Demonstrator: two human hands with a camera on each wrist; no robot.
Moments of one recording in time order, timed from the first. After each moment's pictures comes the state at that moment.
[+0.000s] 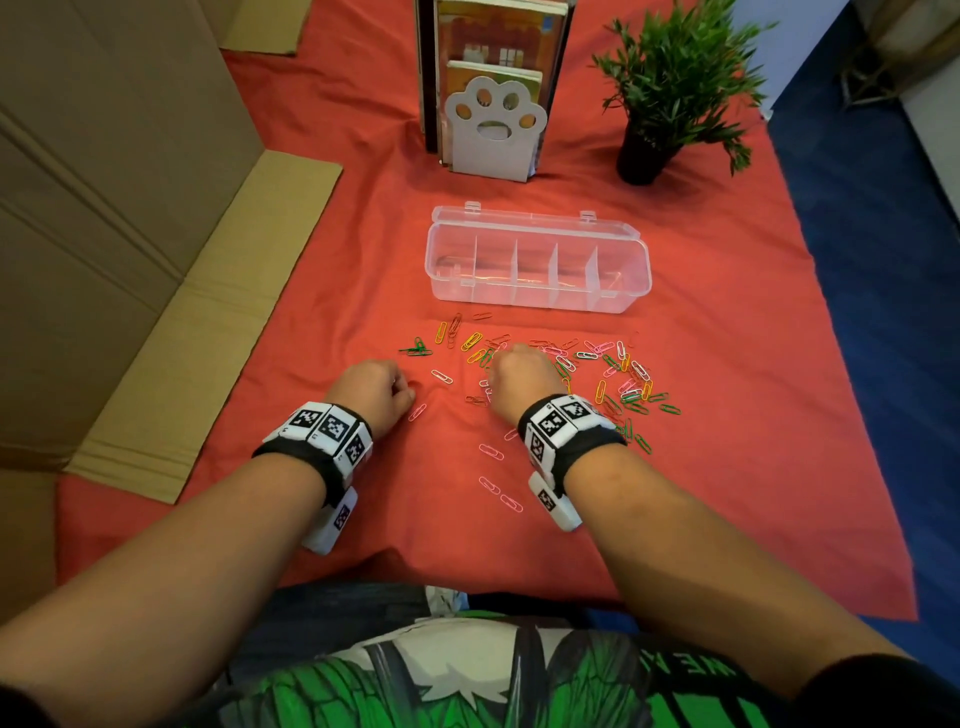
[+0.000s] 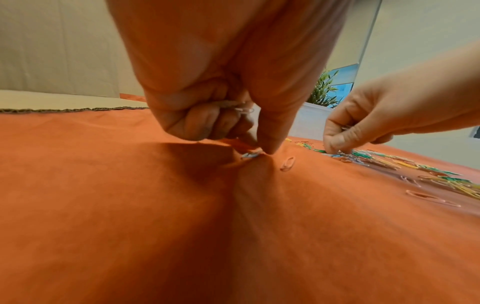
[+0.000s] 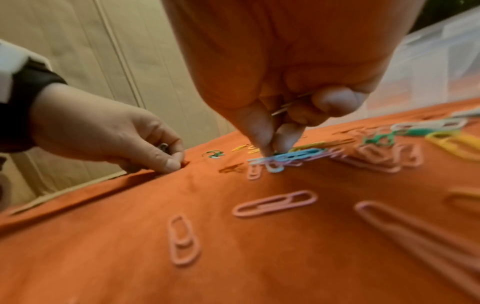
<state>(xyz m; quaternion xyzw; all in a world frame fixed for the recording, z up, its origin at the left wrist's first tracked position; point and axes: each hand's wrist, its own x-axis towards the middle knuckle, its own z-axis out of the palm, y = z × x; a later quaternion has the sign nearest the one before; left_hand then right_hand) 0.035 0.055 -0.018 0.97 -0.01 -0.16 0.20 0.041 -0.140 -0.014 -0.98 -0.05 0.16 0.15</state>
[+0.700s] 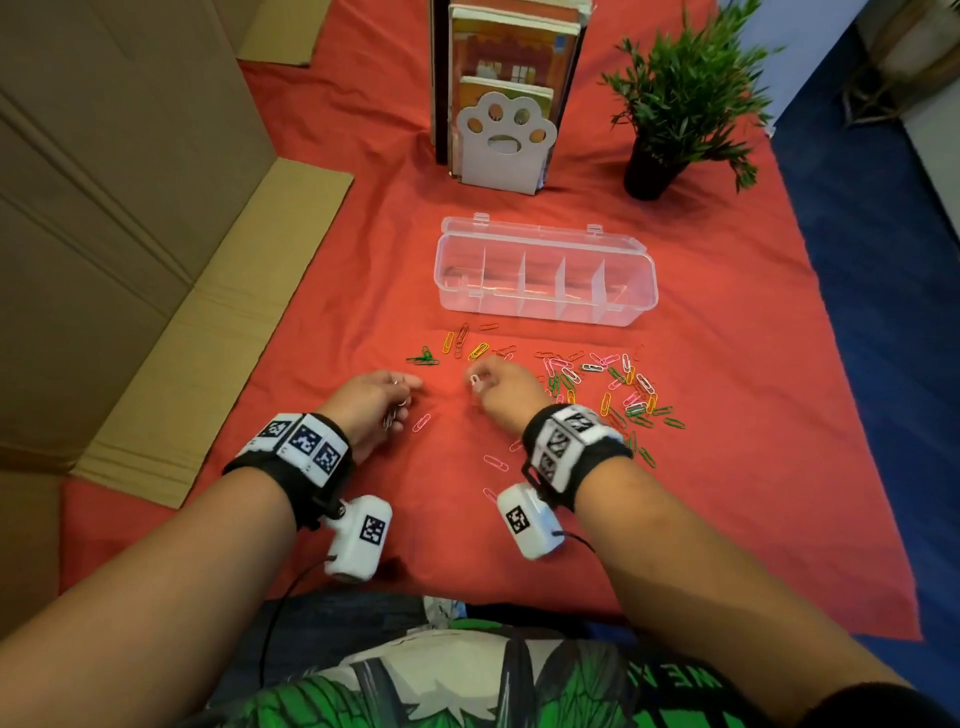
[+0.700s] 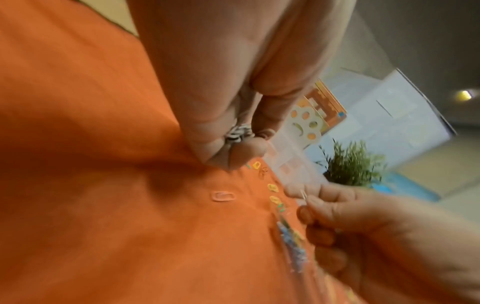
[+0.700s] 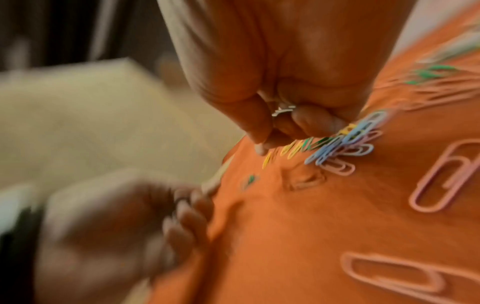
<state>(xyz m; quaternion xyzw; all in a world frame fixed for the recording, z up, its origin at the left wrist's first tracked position) 0.026 0.053 0.000 0.67 0.24 -0.26 0.65 0.043 -0.119 -0.010 -0.88 0.05 0.23 0.41</state>
